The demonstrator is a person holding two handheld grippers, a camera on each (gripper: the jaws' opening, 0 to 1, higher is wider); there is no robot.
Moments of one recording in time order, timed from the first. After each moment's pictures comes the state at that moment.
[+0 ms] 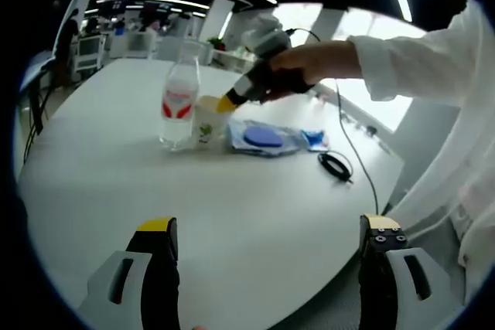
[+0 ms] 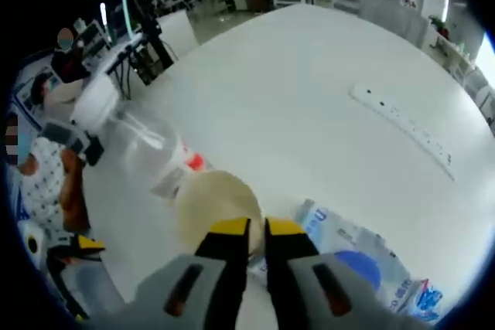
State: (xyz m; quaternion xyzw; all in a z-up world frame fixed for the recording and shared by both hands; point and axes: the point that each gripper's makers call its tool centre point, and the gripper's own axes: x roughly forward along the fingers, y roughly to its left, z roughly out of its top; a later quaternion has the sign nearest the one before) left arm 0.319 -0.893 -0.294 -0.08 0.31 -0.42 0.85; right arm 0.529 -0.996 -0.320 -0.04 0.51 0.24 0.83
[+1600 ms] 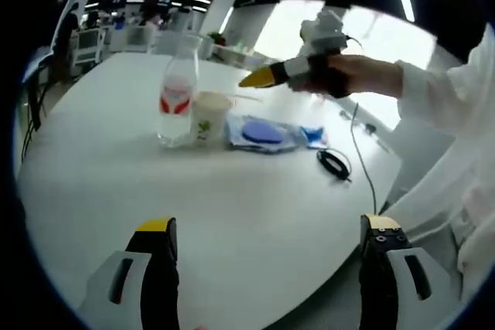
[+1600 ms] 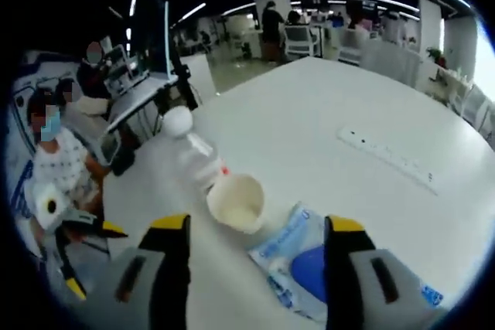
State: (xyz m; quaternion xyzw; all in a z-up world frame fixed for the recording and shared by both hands) left arm 0.320 -0.896 -0.289 -0.08 0.33 -0.42 0.84; right arm 0.495 -1.030 -0.256 -0.02 0.37 0.28 0.89
